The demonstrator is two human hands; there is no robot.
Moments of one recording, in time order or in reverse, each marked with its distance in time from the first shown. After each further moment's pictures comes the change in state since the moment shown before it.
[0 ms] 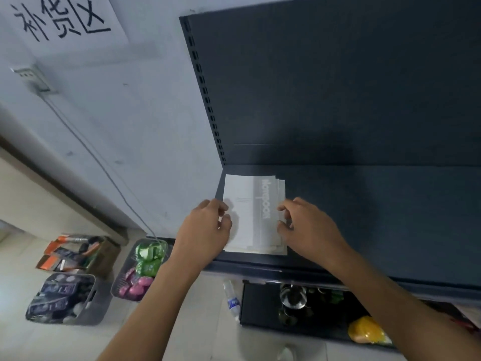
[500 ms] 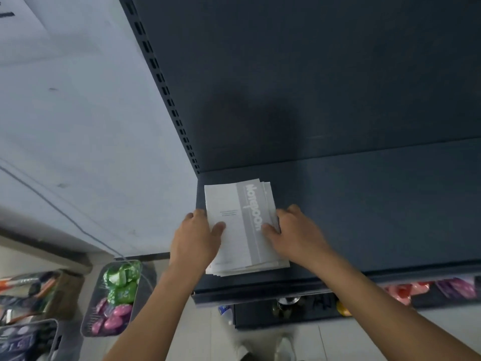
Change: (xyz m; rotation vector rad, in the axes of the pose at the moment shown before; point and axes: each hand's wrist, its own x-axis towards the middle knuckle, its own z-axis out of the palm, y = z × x) left_hand 0.067 -0.022 0.031 0.070 -0.187 -0.148; right_hand 0.037 -0.008 0.036 0.001 -0.075 0.345
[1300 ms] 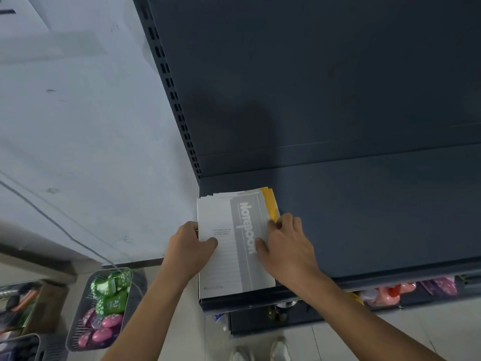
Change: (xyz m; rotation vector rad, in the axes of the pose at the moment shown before) left_hand 0.002 -0.030 -0.022 -0.421 -0.164 -0.030; right_hand -0.016 -0.038 0.027 -0.182 0.141 0.018
